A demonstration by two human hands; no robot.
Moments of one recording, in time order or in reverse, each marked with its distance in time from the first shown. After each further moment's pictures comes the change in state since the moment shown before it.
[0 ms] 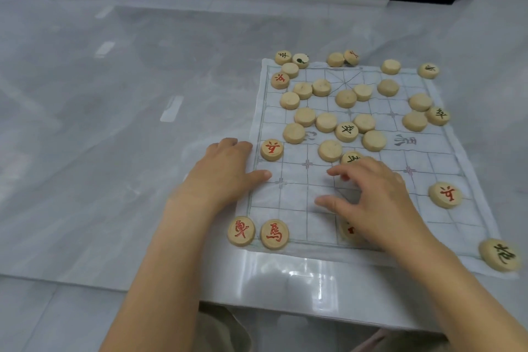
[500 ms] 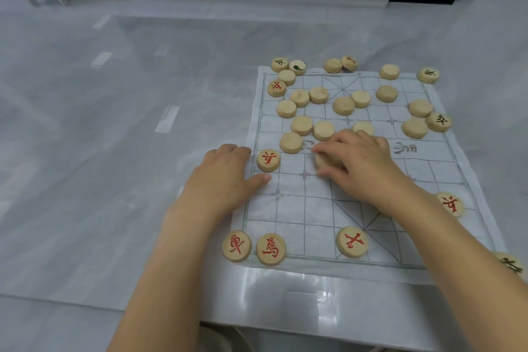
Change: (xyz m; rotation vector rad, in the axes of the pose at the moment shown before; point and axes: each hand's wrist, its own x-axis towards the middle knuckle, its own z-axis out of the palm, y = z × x) left_hand 0.007 0.006 0.001 0.008 0.076 0.000; right_hand 0.068 0.016 -0.007 -0.219 -0.069 -0.164
